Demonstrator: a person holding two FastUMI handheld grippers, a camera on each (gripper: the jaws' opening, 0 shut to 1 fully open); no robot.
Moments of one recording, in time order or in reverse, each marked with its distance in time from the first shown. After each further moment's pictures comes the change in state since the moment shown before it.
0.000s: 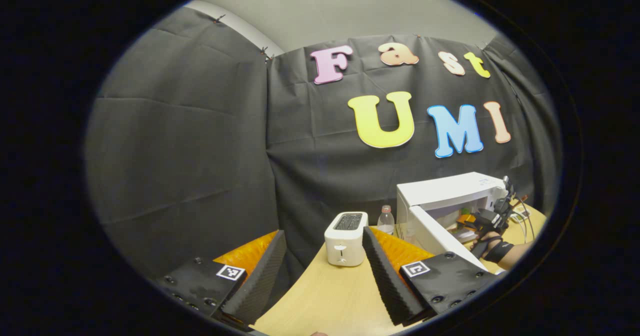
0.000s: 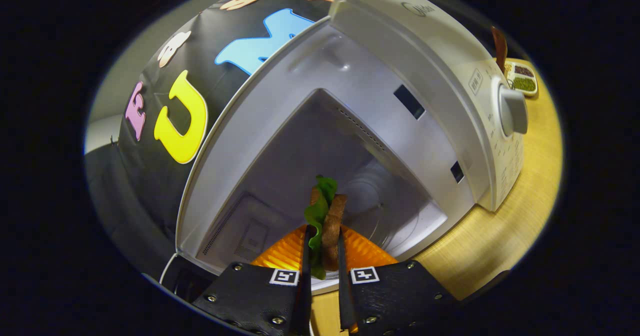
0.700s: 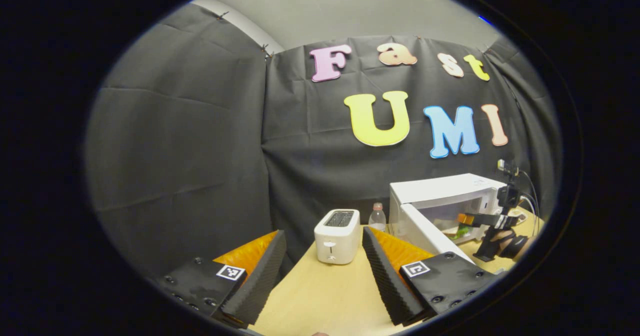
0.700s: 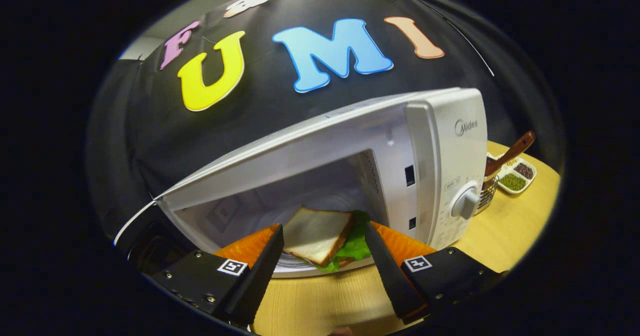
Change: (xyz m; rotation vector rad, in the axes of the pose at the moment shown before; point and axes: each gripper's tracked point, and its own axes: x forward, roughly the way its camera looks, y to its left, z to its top) left arm -0.002 -0.030 -0.023 -0.048 0.006 -0.022; right arm -0.078 0.008 0.030 -0.449 -0.011 -0.043
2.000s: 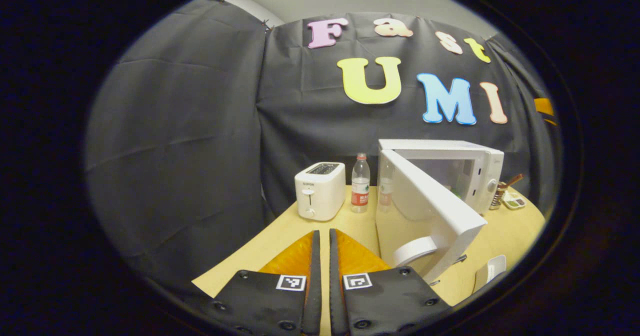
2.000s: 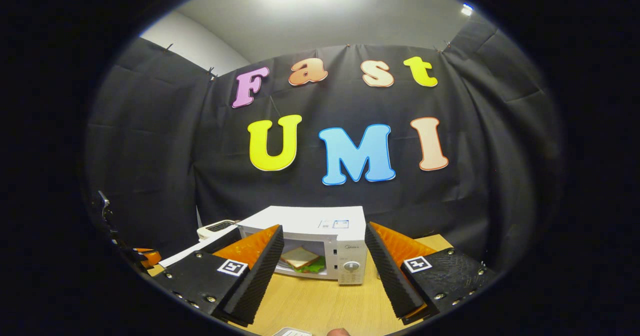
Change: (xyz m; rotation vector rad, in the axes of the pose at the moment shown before) left arm -0.029 -0.074 -0.124 -0.031 0.185 0.001; right arm -0.288 -0.059 0.169 -0.285 -0.281 0.151
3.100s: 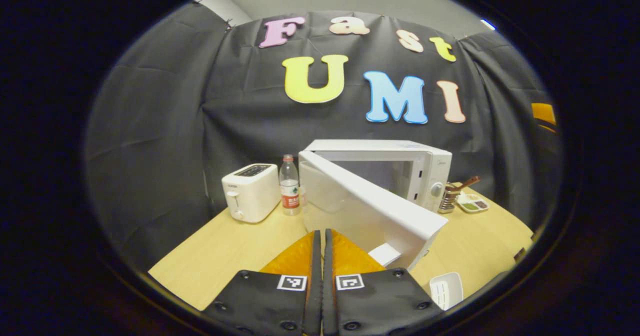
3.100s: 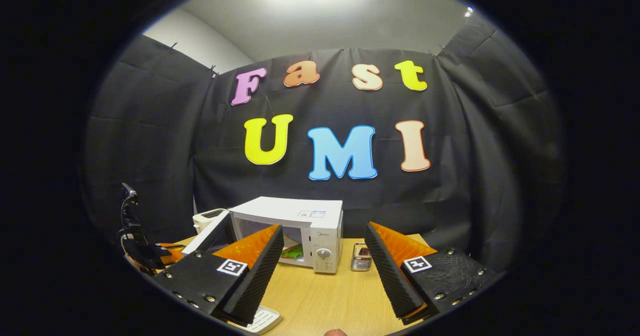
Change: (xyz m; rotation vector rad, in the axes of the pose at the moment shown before) left arm 0.006 -0.158 0.019 0.002 -0.013 -0.254; right arm -0.054 -0.057 -0.006 -0.043 0.026 -0.030
